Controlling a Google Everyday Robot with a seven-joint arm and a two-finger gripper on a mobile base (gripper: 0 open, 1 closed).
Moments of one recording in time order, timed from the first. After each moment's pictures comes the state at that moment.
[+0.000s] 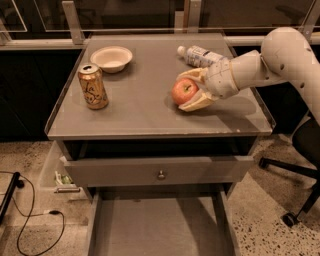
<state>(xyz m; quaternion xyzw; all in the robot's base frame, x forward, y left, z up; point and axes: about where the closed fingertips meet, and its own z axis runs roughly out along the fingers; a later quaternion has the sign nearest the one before) 0.637 -0.097 0.852 -0.70 0.53 0.16 0.45</state>
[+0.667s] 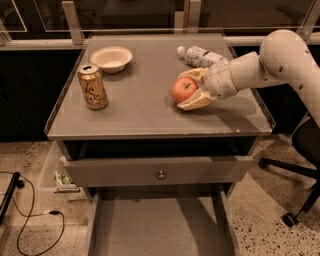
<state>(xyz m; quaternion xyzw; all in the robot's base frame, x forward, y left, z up) 0.646 -0.101 0.845 -0.68 0.56 0.16 0.44</state>
